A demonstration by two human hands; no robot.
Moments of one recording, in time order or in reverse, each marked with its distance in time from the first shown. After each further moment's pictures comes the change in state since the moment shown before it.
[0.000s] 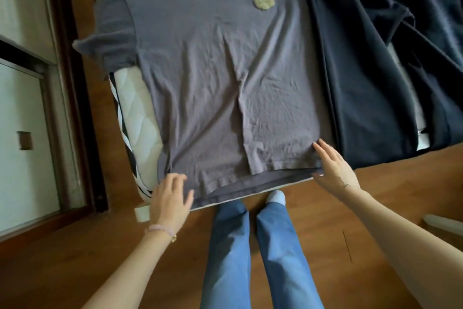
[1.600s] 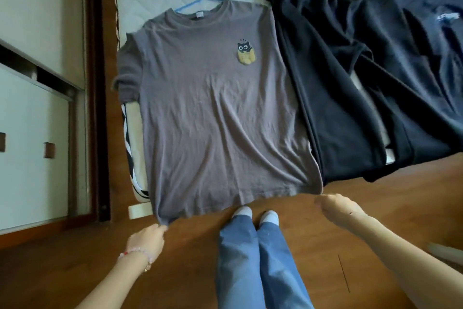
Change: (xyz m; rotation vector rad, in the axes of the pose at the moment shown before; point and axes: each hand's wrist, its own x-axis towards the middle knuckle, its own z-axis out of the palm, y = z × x) left_hand -0.082 0.022 -0.028 0.205 -0.642 -0.188; right_hand -0.073 0.052 -0.050 -0.226 -0.452 0.100
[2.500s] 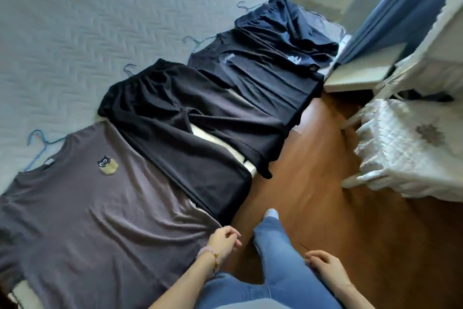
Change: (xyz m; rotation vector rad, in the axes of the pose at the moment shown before) left_hand -0.077 0.394 -0.117 -0.516 -0.264 0.459; right_hand -0.189 0.133 0.115 1.805 0.352 0.640
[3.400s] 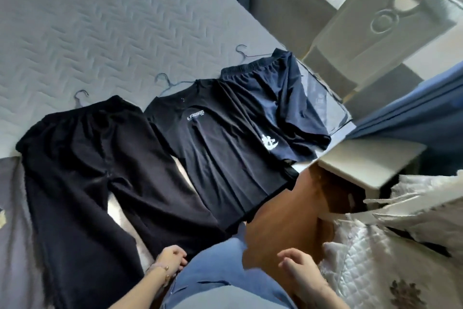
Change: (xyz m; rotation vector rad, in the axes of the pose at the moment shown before) left_hand 0.221 0.317 0.034 -0.468 0.323 -0.414; right_hand 0.283 -0.374 -0.233 -0.372 -0.218 -0.250
